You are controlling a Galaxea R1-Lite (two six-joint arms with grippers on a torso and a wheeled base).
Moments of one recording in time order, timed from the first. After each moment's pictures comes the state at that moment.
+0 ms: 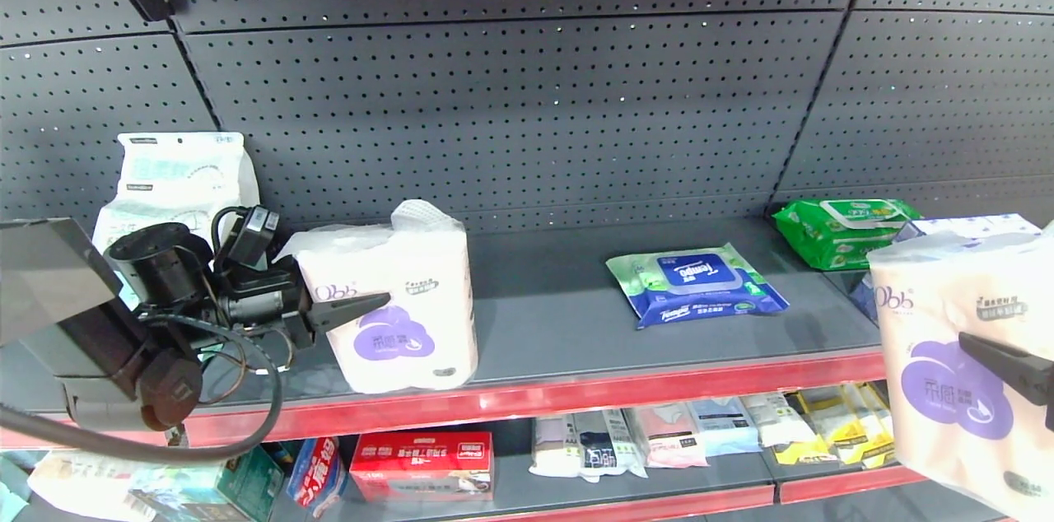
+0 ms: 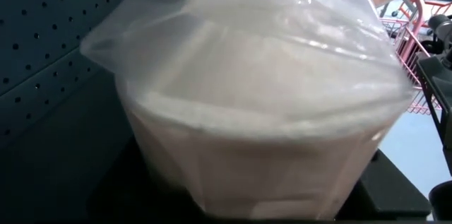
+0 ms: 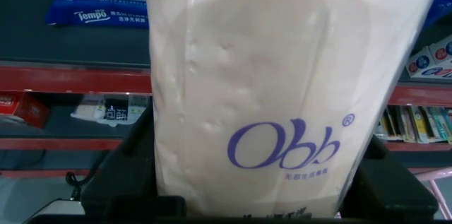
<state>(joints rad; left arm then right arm) 0.05 2.16 -0.64 -1.57 -1.27 -0.02 -0.11 0.99 -0.45 -0.18 0.06 -0.24</state>
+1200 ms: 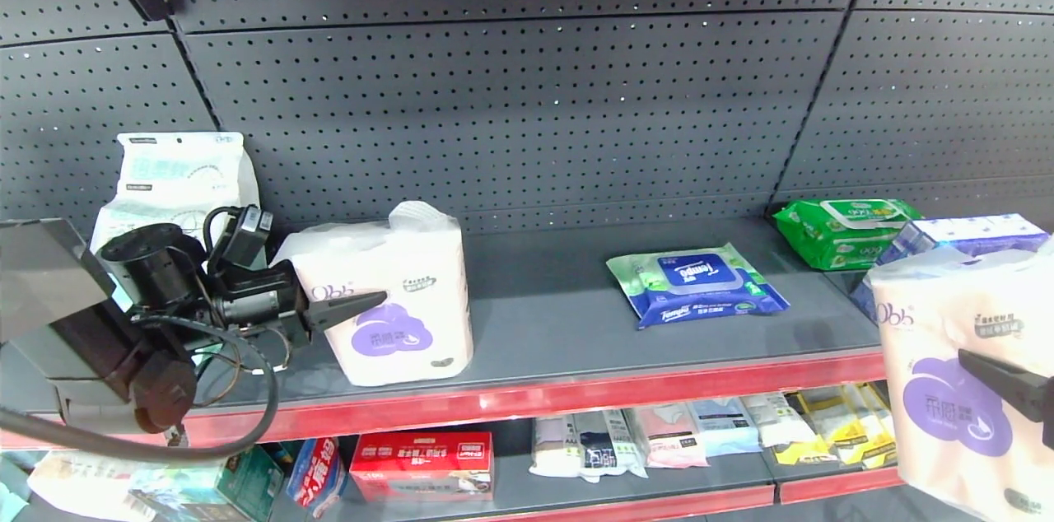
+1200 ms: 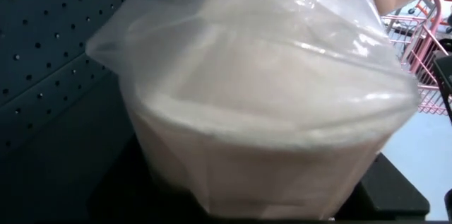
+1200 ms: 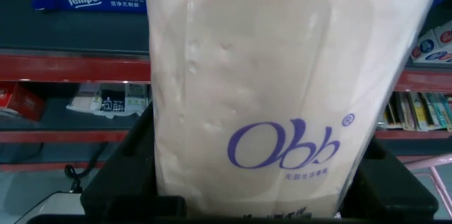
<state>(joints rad) 0.06 2.15 -0.62 -1.57 -1.26 0.00 -0.12 0.99 -0.41 -0.18 0.04 -0.24</state>
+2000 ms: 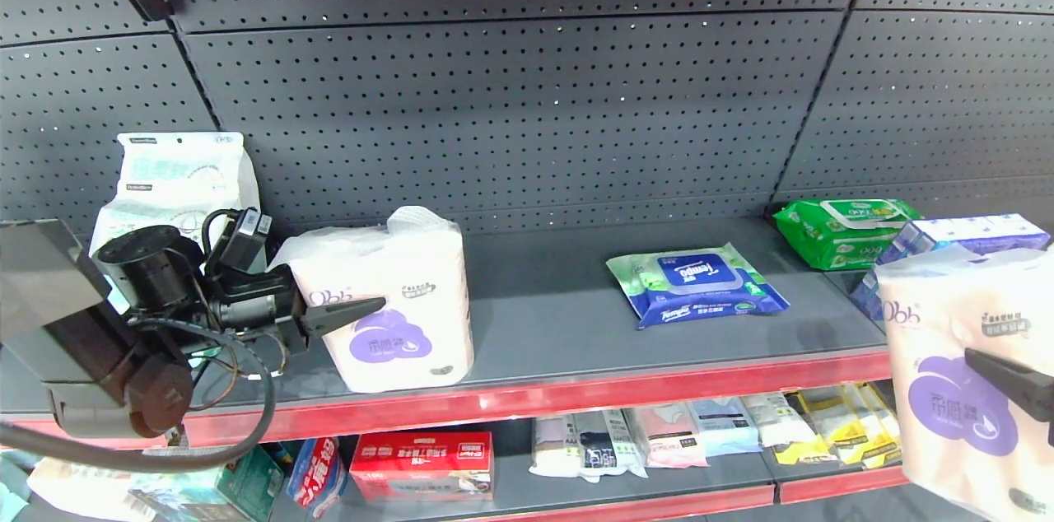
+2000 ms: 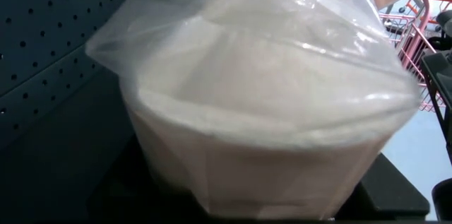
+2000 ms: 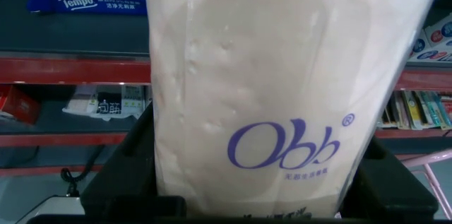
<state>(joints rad) 0.06 2.14 -0.60 -1.57 -1.28 0.00 -0.12 0.97 -0.41 -0.18 0.03 -0.24</state>
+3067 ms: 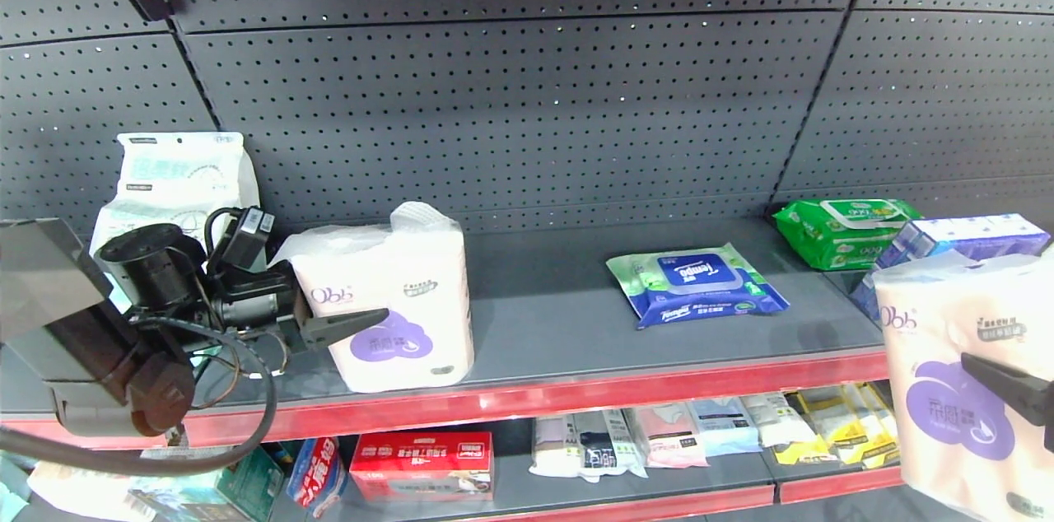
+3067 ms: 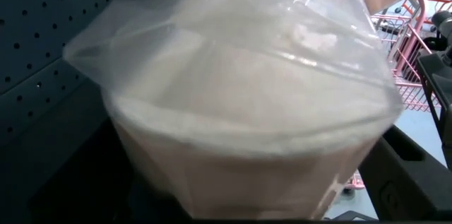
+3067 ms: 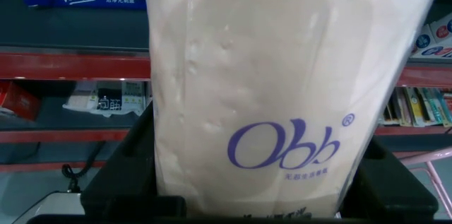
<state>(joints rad) 0.05 2.13 -0.61 -1.57 -1.27 -0.01 -0.12 0.98 -0.40 -0.18 0.03 -0.24</state>
